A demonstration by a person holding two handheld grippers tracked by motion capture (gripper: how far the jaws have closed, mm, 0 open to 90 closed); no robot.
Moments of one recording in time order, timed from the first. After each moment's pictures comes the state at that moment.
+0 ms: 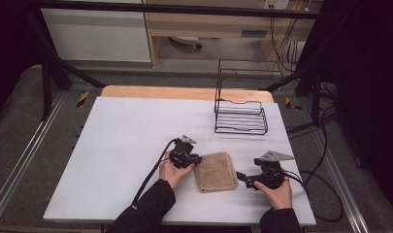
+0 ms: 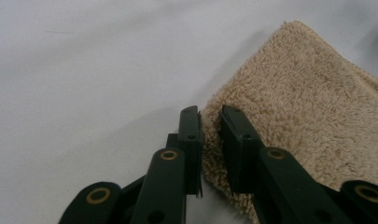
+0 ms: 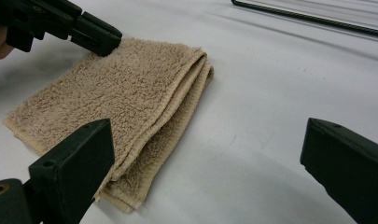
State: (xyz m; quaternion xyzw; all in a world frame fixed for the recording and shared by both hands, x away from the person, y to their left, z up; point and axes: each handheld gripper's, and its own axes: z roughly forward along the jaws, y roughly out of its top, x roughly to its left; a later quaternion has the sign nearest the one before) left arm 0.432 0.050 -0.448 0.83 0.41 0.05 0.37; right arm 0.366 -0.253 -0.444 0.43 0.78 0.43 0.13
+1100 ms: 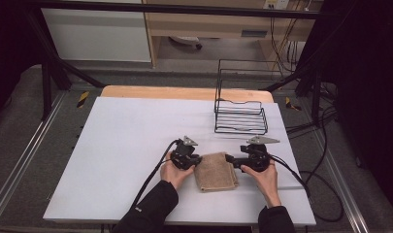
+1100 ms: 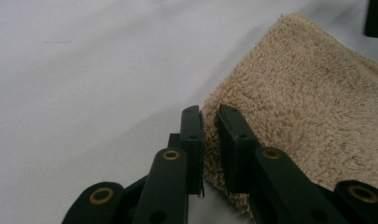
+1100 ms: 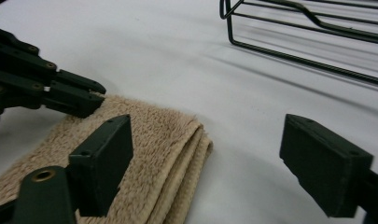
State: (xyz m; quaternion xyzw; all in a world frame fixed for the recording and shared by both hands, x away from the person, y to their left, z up) left arm 0.428 0.047 -0.449 0.84 0.39 0.08 0.37; right arm 0.418 -0.219 -0.439 0.45 0.77 0.44 0.13
